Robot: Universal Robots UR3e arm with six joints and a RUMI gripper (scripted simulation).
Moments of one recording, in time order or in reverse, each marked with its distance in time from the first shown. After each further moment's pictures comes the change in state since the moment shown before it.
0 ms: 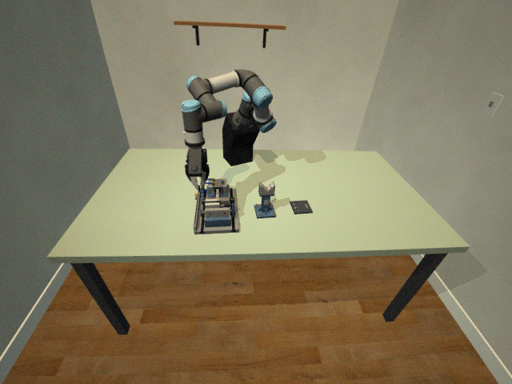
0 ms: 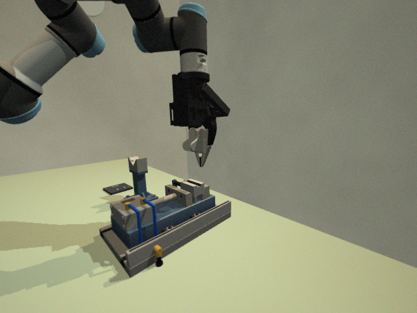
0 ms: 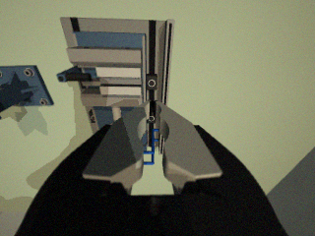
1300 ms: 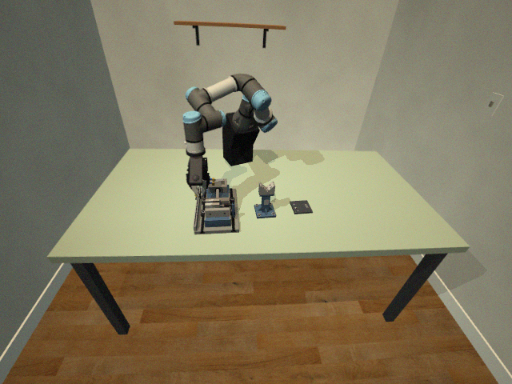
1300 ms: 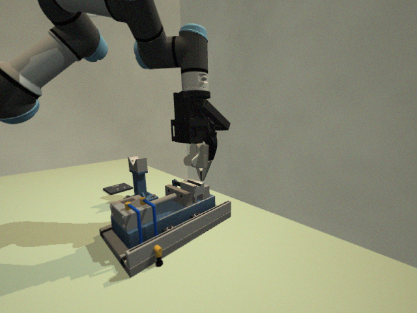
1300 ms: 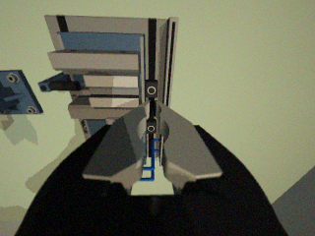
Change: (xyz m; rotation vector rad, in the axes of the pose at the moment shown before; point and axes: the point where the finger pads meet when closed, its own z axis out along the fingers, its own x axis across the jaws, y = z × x) arm 0.000 -0.001 0.038 -0.001 0.000 0.000
